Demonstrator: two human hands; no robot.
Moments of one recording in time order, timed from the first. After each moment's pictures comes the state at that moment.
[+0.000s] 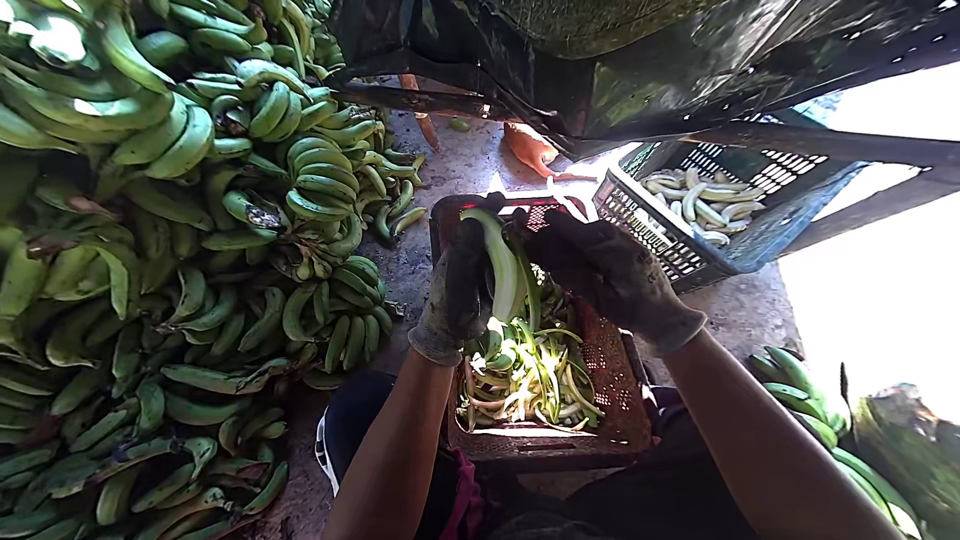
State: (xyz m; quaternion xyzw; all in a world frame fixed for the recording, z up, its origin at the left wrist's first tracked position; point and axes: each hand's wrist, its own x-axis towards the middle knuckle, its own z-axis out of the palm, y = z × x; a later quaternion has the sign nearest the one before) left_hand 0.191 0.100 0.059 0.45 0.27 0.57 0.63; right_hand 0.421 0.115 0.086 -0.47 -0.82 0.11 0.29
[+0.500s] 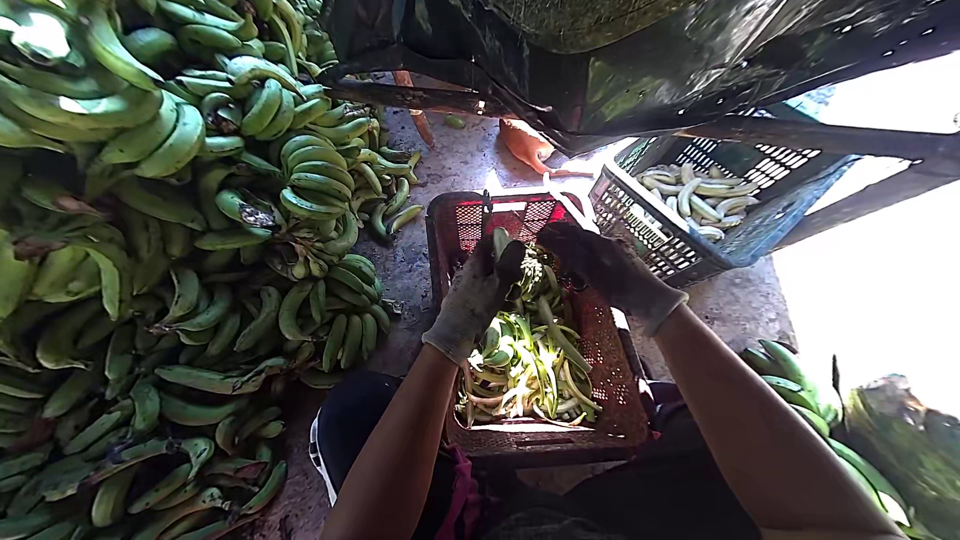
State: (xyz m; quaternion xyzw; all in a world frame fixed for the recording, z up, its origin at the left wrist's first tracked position) left_hand 0.205 0.104 0.047 0.51 0.55 0.34 0.57; right_hand 0.432 0.138 0.067 -0.55 -0.74 0.33 0.20
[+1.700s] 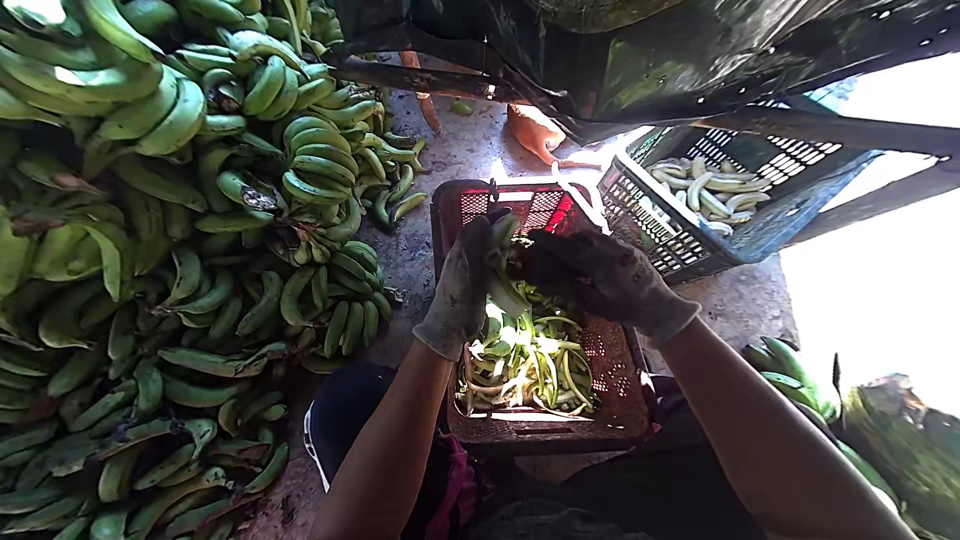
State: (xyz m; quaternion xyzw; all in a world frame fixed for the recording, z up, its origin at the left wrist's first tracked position) left_hand 0.185 0.082 0.051 0.48 0.46 0.48 0.57; right_hand 0.423 0.116 0.066 -0.44 -0.86 0.13 0.20
